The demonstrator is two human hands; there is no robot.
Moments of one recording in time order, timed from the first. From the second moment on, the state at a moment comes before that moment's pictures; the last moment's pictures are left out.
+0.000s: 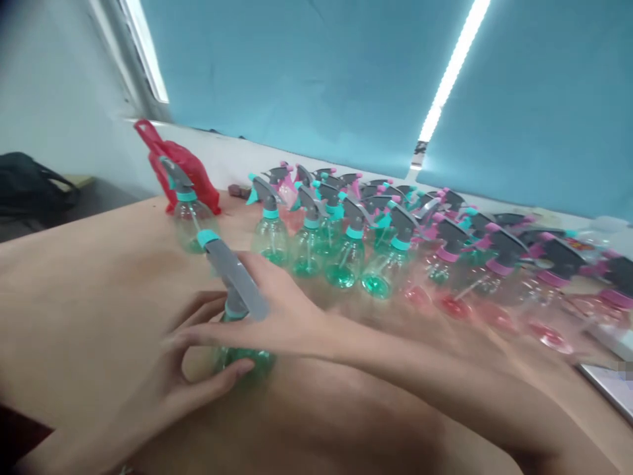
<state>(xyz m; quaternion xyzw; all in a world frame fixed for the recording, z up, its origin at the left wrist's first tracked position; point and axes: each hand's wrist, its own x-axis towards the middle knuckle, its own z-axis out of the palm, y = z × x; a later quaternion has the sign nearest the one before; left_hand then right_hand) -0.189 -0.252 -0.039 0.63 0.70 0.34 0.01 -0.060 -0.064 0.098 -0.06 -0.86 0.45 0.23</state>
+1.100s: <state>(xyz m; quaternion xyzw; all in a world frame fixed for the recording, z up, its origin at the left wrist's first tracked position) -0.318 -0.096 0.090 0.59 0.76 0.12 -0.27 -0.176 0.066 0.156 -0.18 -0.95 0.01 0.24</state>
